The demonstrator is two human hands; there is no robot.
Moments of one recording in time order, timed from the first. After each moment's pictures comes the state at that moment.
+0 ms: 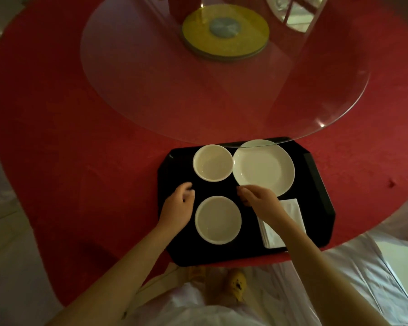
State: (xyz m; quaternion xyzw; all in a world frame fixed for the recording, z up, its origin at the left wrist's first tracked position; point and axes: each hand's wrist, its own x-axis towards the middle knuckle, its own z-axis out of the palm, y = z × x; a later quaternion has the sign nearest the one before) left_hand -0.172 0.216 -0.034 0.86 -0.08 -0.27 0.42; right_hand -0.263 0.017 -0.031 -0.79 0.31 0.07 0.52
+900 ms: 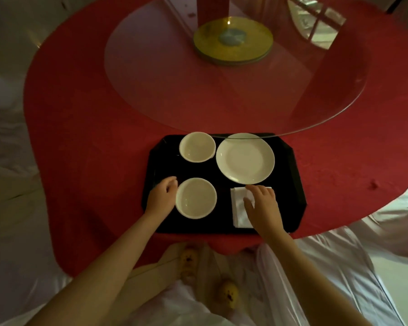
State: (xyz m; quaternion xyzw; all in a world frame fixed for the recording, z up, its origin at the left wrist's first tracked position) left_hand -0.235 0.208 -0.023 0.89 0.01 -0.18 0.41; right_hand -0.348 -0.013 -0.041 -0.93 0.21 -0.05 0.29
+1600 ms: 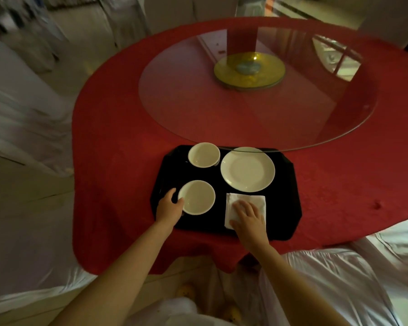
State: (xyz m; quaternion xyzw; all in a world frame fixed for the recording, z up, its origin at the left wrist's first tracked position) left_hand -0.284 0.198 -0.025 0.85 0.14 -0.16 0.48; right_hand -0.373 -0.010 -0.077 -0.96 0.08 0.04 0.25
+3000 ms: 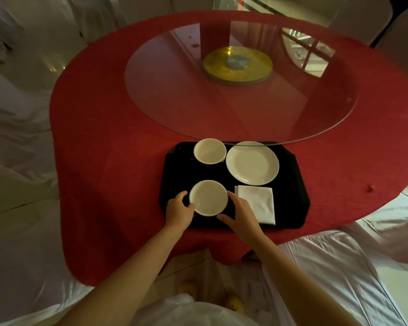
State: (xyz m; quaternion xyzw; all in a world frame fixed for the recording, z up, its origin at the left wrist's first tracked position) left_hand -0.279 0.222 -0.032 0.88 0.05 -0.20 0.43; right_hand -0.355 0.057 -0.050 -0.90 0.11 -0.01 0.43
